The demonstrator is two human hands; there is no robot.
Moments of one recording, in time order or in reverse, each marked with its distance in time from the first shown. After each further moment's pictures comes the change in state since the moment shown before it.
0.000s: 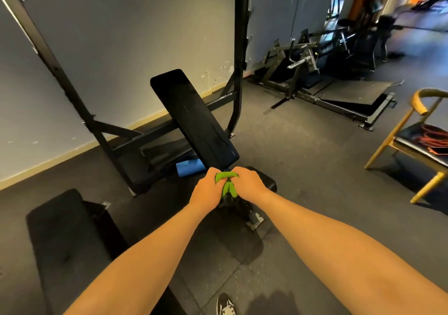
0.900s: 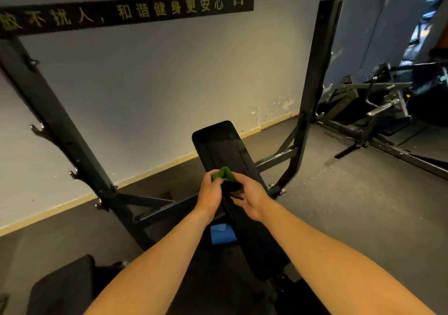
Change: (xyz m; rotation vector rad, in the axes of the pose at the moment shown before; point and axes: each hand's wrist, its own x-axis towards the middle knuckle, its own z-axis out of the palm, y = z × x) left_hand 0.455 -0.116 -0.156 -0.822 0.314 -0.359; right_hand 0.485 -0.170 -0.038 1.277 -0.360 0.059
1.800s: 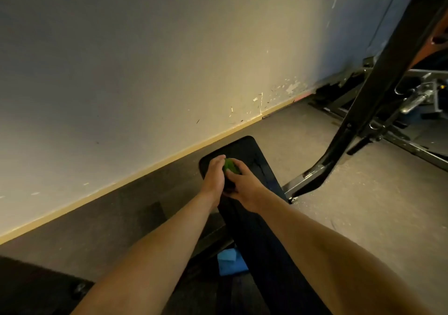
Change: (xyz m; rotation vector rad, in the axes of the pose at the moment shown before) left_hand 0.429 0.016 -0.050 -0.109 -0.111 -0.164; right_hand 0.399 -0.084 0.091 -0.073 0.064 0.052
